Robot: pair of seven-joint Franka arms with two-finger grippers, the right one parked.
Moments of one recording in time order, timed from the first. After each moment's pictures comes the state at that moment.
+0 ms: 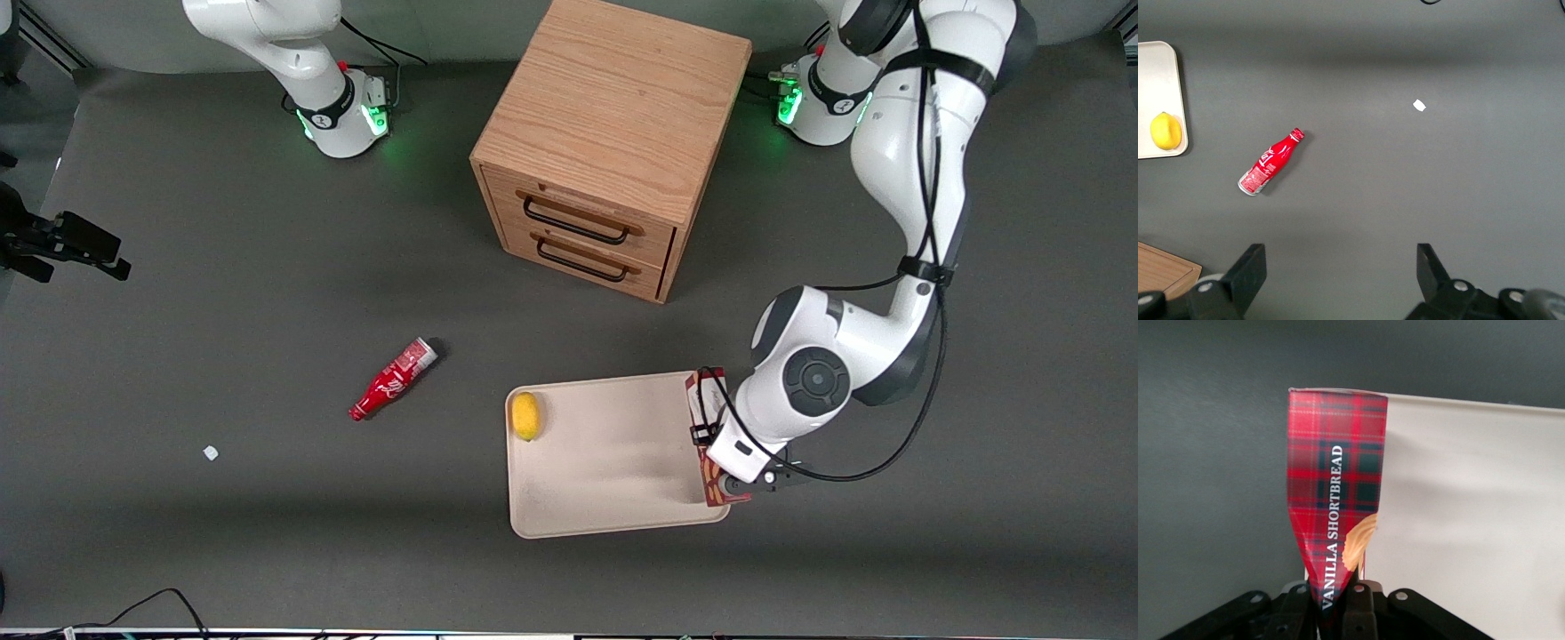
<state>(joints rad) -0.22 0.84 -0.25 -1.25 0.13 2.13 -0.61</state>
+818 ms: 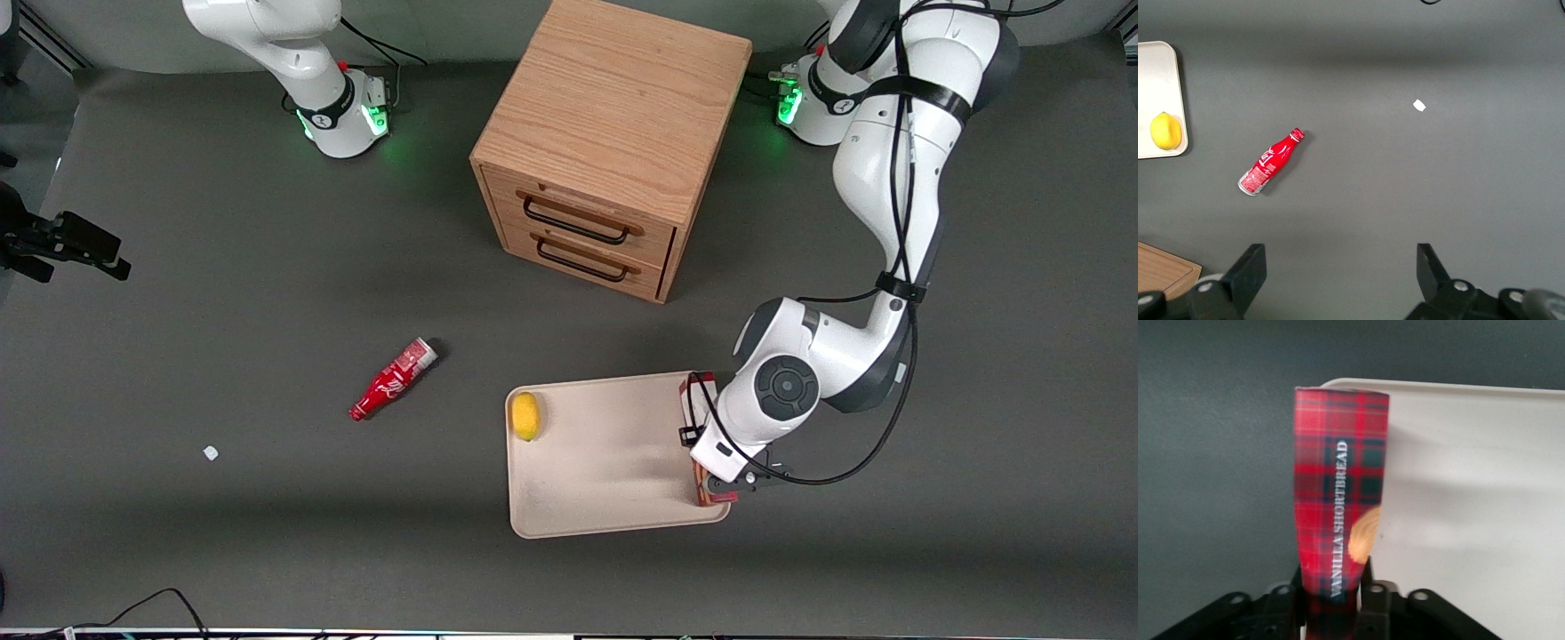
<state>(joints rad) -0.23 0.87 -0.25 -1.24 0.17 2.15 -0.61</state>
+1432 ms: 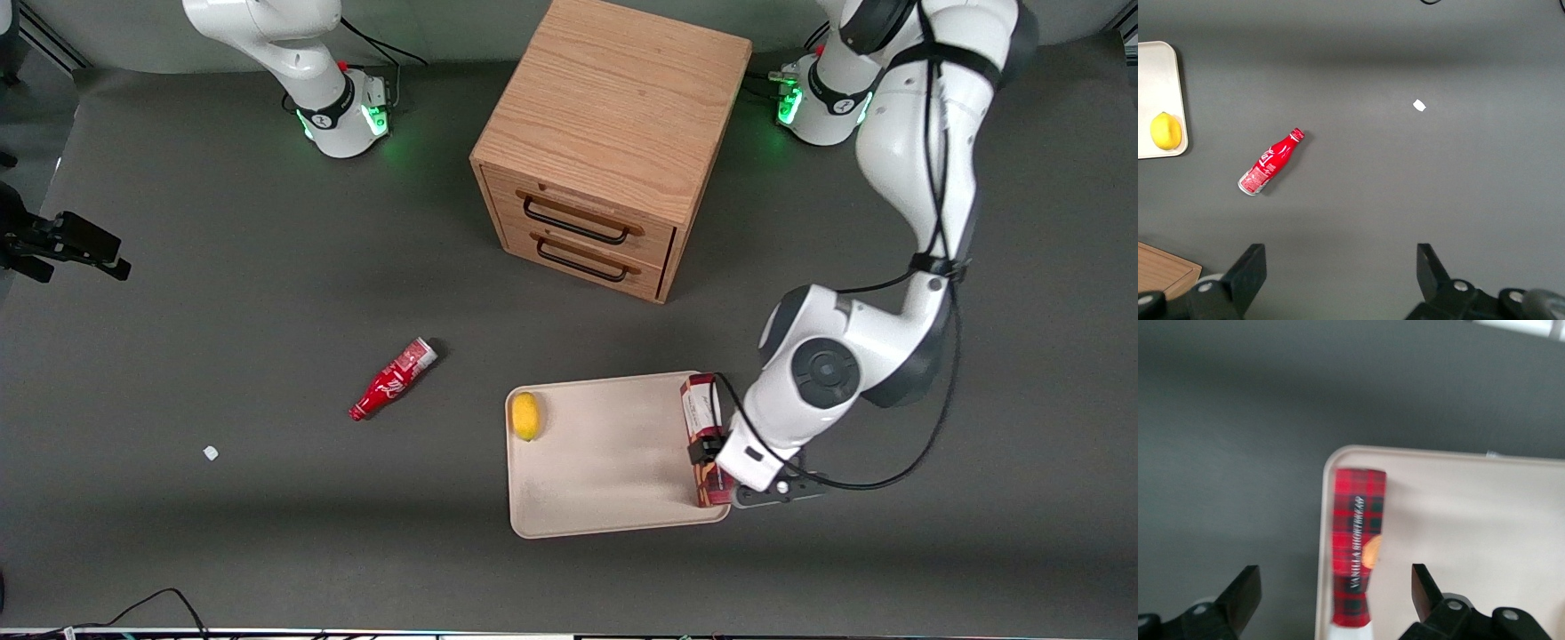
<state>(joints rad) -0.19 0.74 -0.24 -1.24 0.17 2.14 -0.60</state>
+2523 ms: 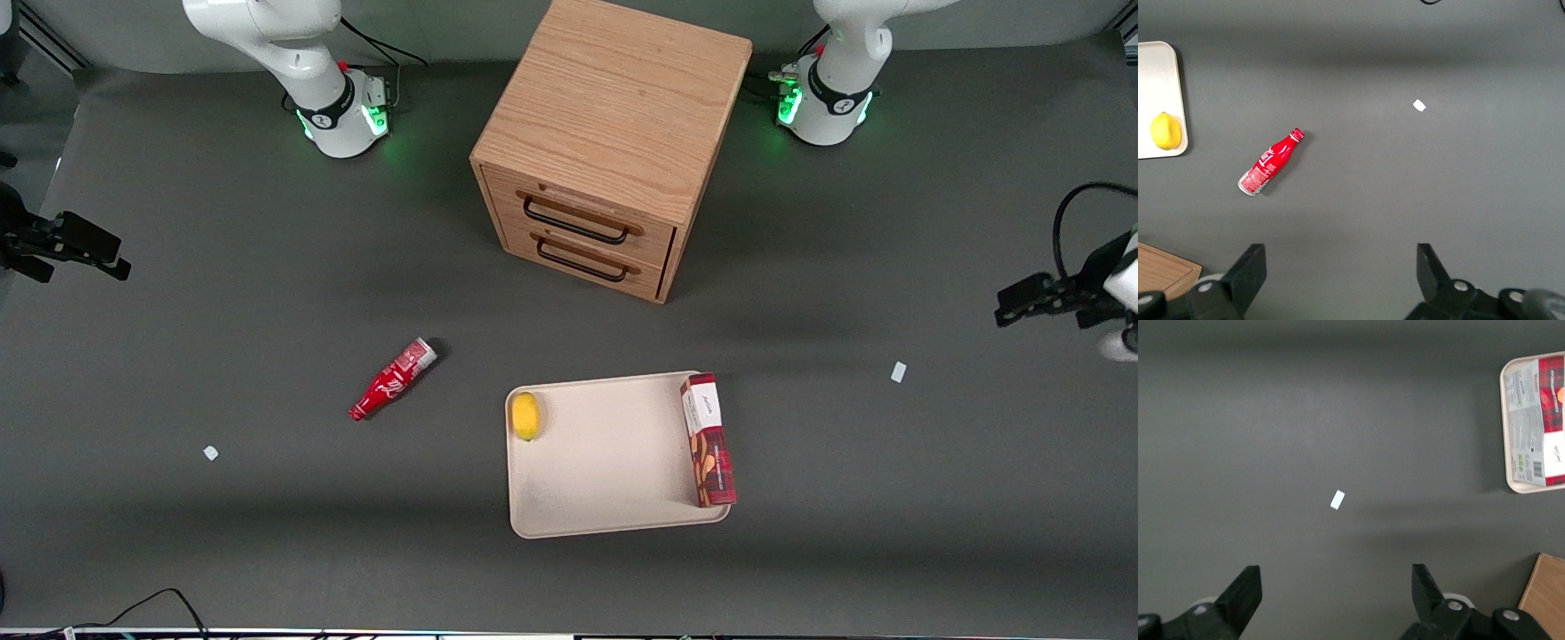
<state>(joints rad) 0.16 0.07 -0.12 -1.63 0.02 1.73 0.08</state>
